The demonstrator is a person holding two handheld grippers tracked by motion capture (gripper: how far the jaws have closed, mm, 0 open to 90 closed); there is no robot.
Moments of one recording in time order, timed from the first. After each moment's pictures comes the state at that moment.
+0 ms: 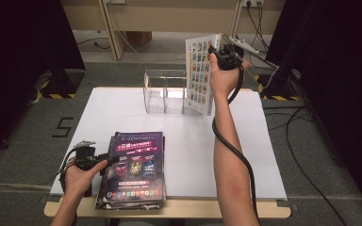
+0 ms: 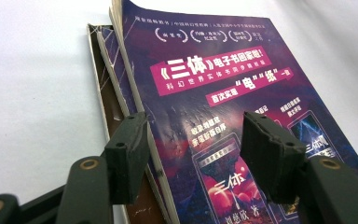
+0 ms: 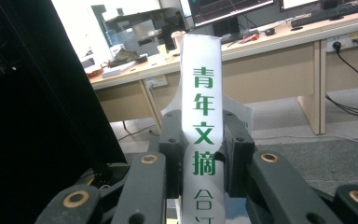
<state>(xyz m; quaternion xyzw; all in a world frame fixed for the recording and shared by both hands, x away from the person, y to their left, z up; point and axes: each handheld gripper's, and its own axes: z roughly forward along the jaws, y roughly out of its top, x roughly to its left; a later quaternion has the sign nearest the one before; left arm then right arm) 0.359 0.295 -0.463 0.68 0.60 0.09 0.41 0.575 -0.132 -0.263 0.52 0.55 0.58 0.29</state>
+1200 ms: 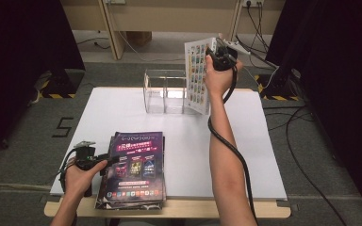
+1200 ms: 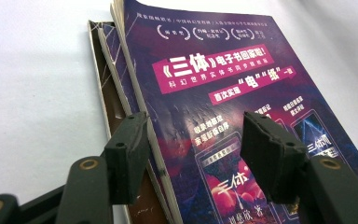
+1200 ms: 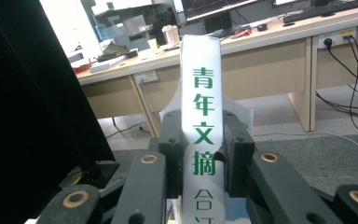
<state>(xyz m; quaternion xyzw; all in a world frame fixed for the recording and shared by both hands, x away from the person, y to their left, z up) 0.360 0.296 -0.466 0.68 0.60 0.09 0.41 0.598 -0.123 -0.284 0.53 0.55 0.57 0.30</state>
